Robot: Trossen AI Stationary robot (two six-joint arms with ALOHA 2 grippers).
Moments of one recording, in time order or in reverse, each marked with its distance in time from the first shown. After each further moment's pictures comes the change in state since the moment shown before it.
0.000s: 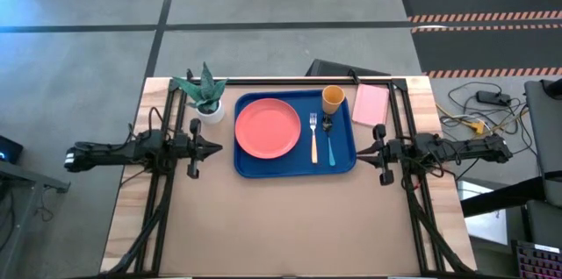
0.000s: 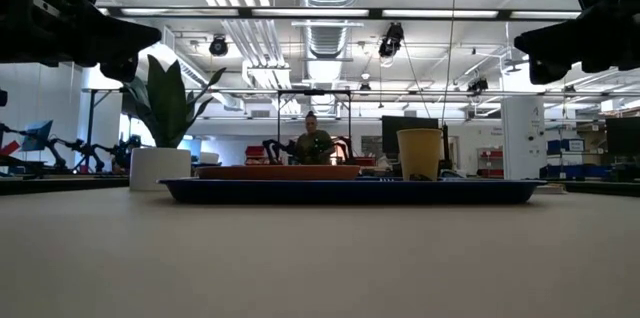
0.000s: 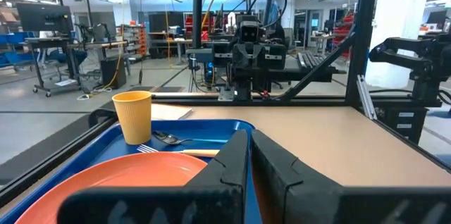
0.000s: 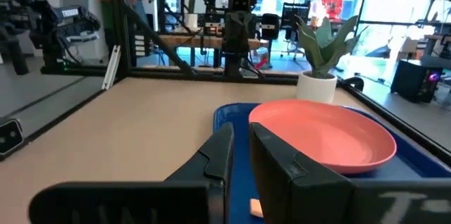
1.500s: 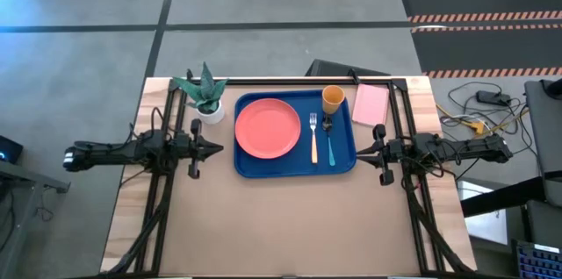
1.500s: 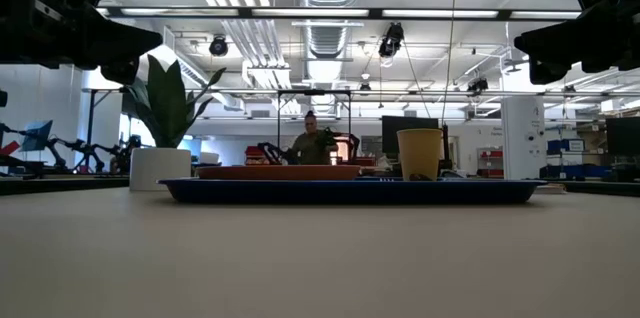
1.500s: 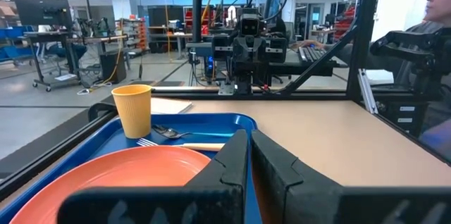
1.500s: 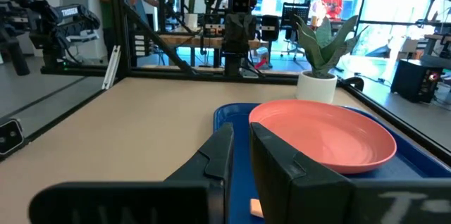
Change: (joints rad) left arm 0.000 0.023 0.000 0.000 -0.001 0.000; right arm 0.000 0.000 -0.001 0.000 0.000 0.000
